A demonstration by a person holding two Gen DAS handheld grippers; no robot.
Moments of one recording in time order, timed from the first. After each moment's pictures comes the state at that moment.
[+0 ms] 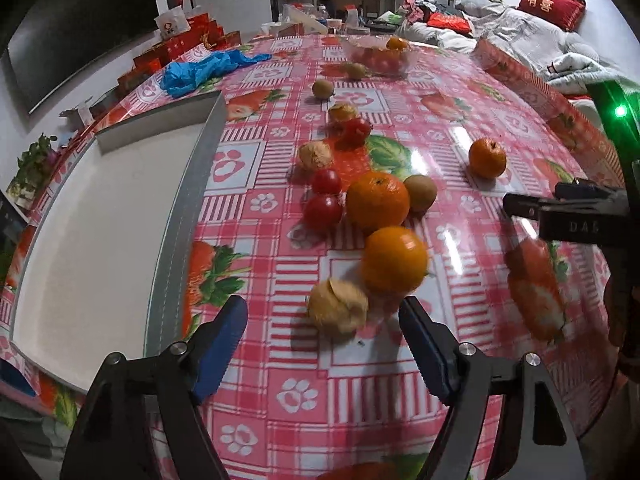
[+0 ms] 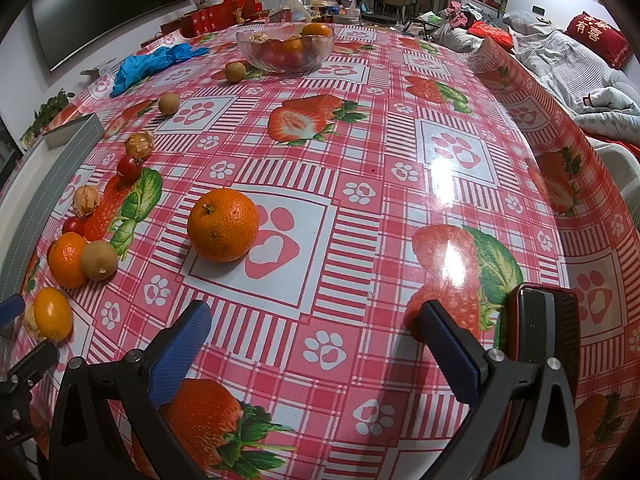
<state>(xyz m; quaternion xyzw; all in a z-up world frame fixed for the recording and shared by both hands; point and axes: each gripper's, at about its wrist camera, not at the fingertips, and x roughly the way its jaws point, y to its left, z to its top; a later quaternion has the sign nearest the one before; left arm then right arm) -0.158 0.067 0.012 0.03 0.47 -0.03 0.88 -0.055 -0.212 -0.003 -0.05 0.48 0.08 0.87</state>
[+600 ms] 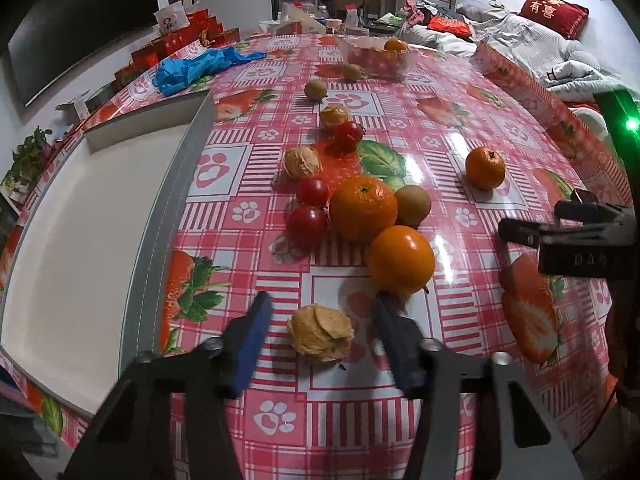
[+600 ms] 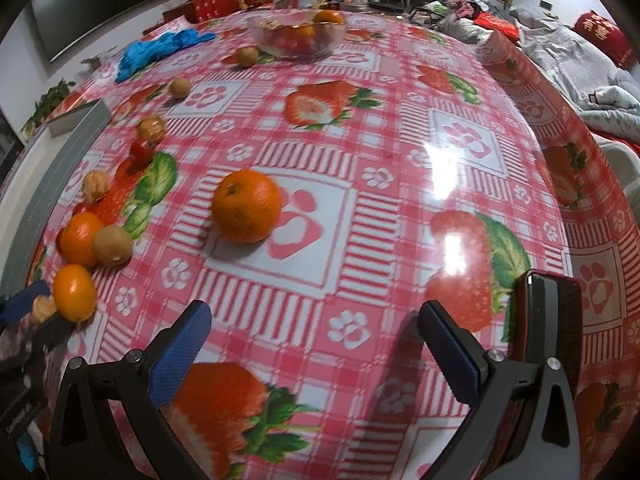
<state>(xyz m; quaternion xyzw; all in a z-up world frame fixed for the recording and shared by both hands) -0.145 0.060 0.011 0.01 0.47 -0.03 0.88 -0.063 -0.198 -0.002 -0.06 0.50 0.09 0.86</state>
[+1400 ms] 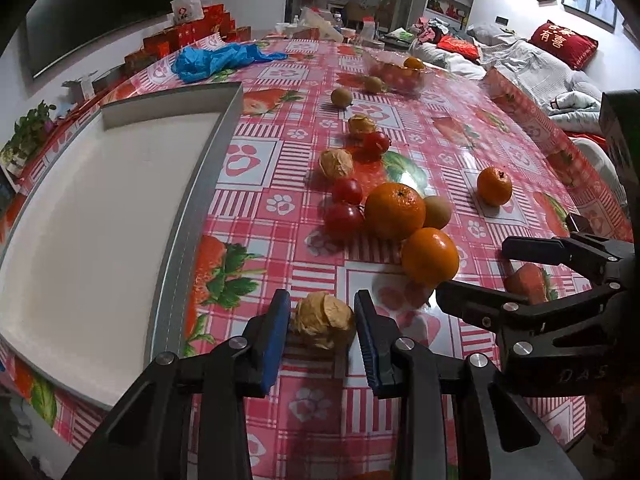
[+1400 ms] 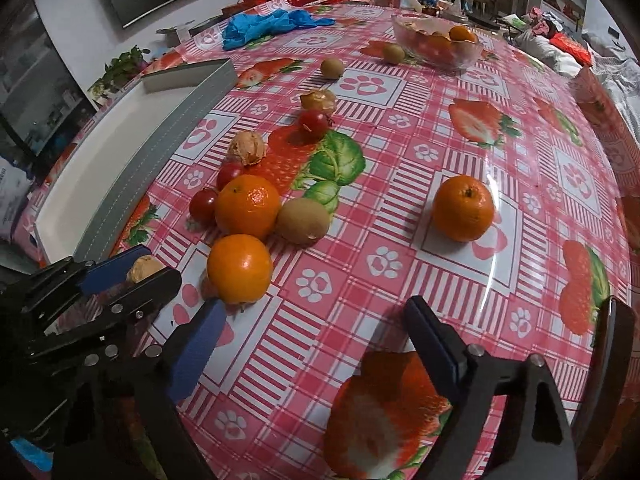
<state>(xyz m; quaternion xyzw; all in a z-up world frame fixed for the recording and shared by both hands) -0.153 0.088 0.011 -0.04 0.46 -0.04 0.89 -0.089 -0.115 0.009 -0.07 0.51 0.21 0.83</state>
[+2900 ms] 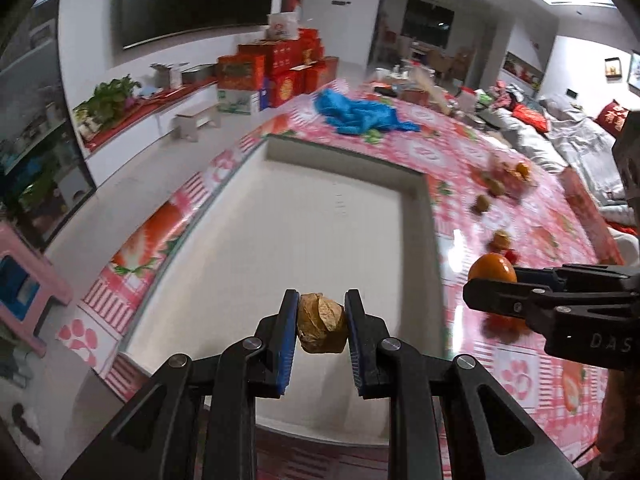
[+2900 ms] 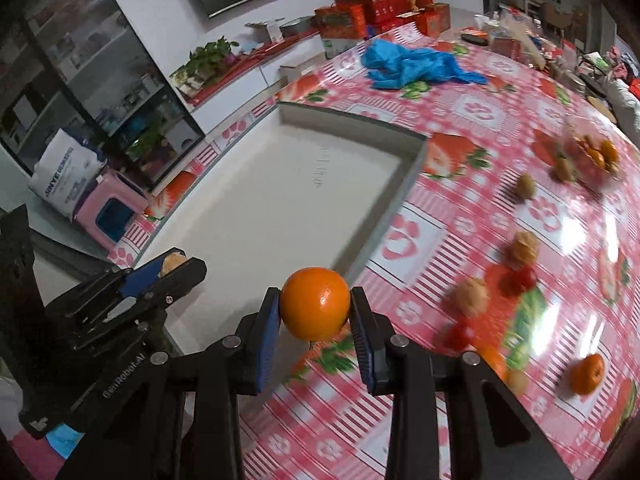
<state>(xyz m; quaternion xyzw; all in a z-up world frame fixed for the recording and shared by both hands) -0.162 0.240 0.059 -0.11 0.41 0.10 0.90 -0.074 0.044 0.069 -0.08 0.49 0.36 0.79</state>
